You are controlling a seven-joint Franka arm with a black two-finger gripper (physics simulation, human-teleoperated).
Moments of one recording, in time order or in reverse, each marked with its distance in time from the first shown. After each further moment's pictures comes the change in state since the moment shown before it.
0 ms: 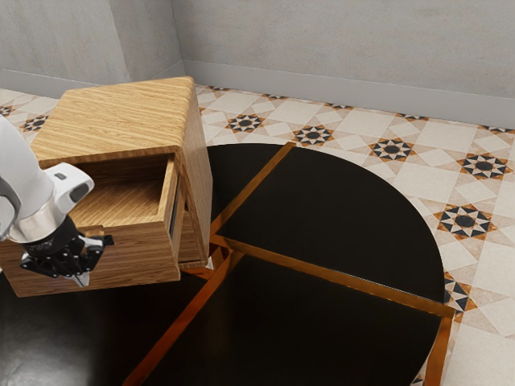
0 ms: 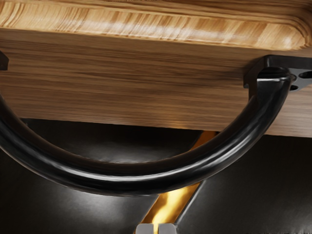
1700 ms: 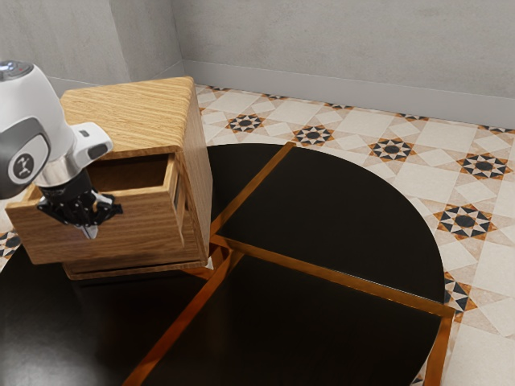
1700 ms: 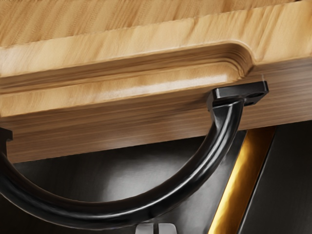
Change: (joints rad) arm 0.201 0.320 -0.044 0.231 0.075 0.074 0.302
